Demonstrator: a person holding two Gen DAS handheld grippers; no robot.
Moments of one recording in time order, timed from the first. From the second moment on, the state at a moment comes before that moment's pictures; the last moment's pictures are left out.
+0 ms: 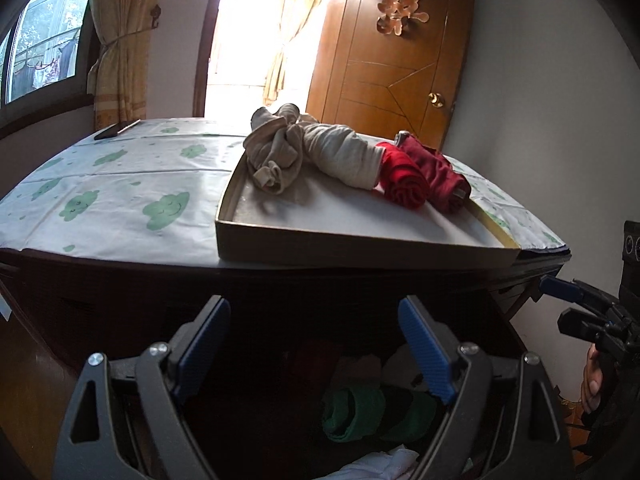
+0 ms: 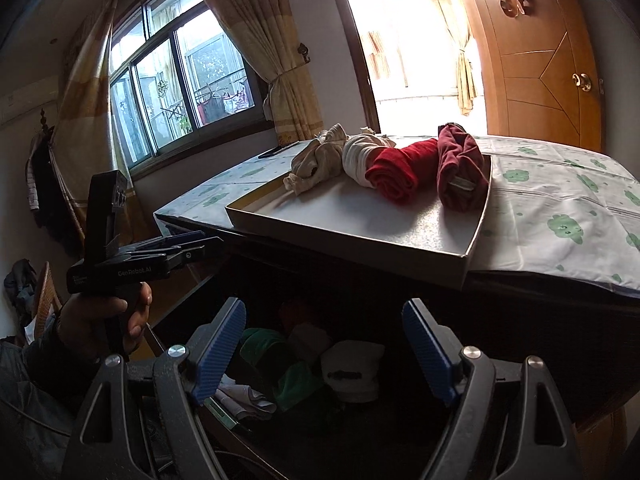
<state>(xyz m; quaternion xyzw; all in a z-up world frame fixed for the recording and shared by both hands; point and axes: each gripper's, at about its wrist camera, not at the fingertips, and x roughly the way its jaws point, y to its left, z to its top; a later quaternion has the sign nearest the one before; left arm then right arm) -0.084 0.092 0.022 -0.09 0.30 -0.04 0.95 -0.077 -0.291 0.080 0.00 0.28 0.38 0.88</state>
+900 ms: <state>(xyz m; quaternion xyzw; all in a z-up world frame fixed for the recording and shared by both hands) -0.088 0.114 -0.025 -0.07 0.39 -0.03 0.92 -0.080 -0.200 0.021 -0.18 0.37 0.43 0.80</state>
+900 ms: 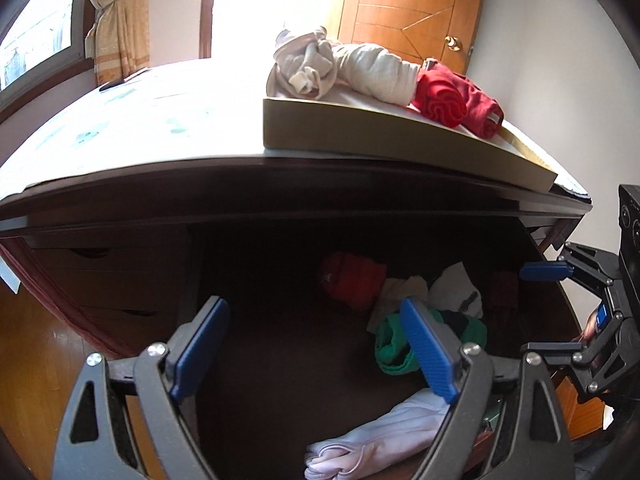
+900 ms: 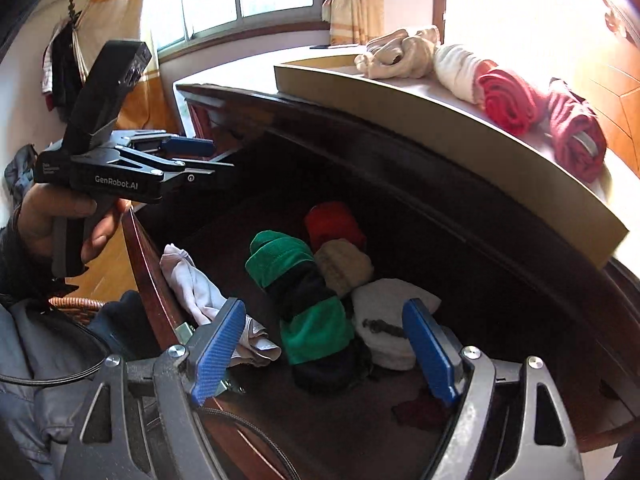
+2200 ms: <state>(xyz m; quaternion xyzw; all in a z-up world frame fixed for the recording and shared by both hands) -0.091 0.098 -0.032 -0.02 0.43 -0.07 0.90 -0.050 -0.131 -0.006 -0.23 0.45 0.43 0.75</state>
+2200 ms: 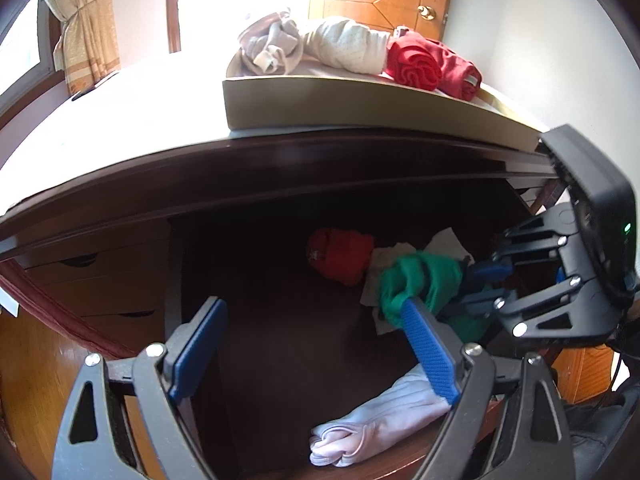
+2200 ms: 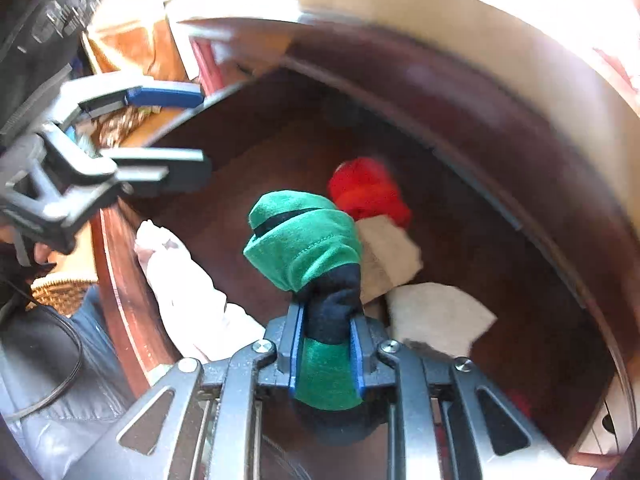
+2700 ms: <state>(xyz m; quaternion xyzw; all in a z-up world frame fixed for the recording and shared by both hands) -0.071 0.073 -0.054 0.04 0.57 -0.23 0.78 -0.058 -0.185 0.017 -0.16 0.41 0.42 0.79</state>
